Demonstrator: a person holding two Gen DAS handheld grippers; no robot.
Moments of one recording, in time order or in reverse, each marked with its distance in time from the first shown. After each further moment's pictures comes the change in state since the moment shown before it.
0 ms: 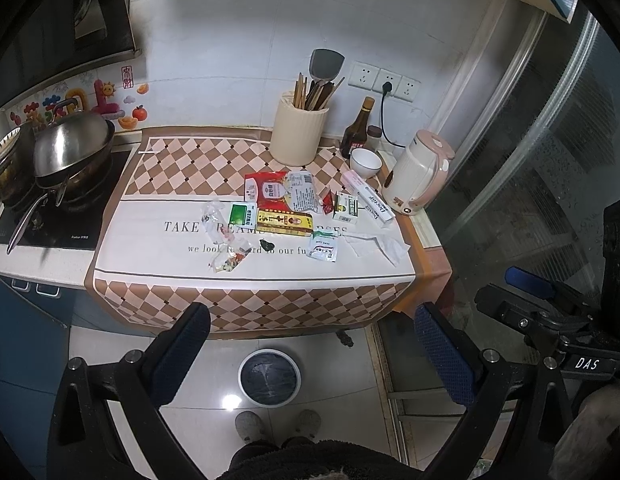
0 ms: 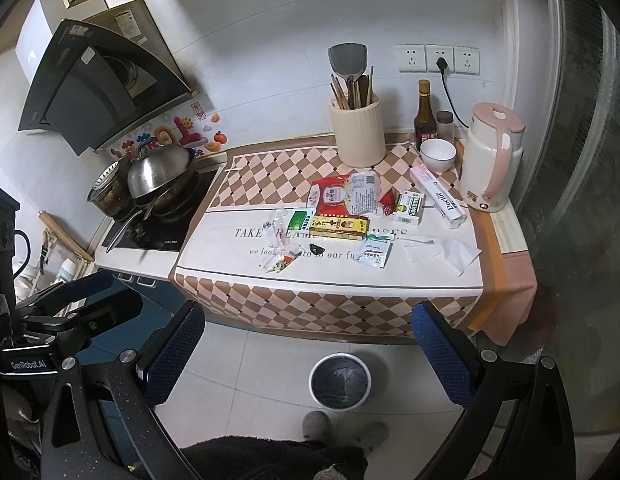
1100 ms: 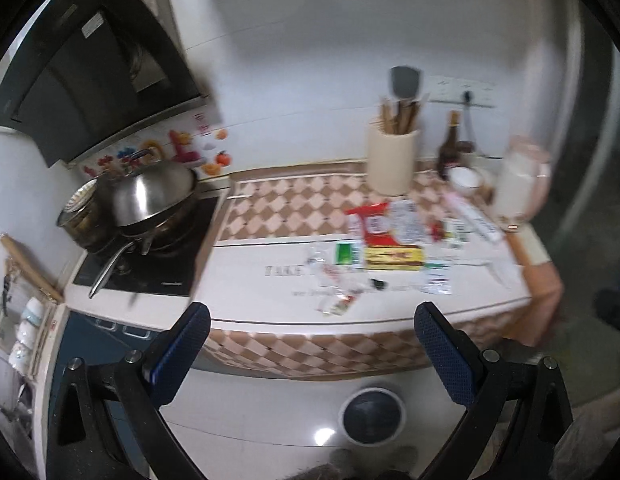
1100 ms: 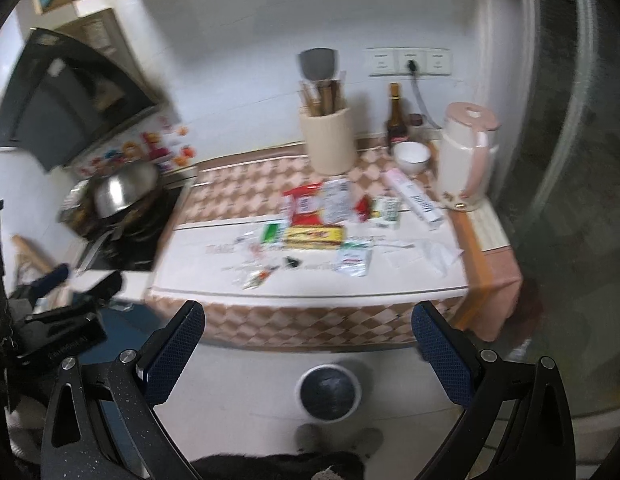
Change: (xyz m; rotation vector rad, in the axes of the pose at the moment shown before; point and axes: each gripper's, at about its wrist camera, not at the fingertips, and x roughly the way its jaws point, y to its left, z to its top) left arm 0.053 0.019 0.003 0.064 -0.139 0.421; right arm 0.034 -0.002 0.004 0.070 -0.050 -0.152
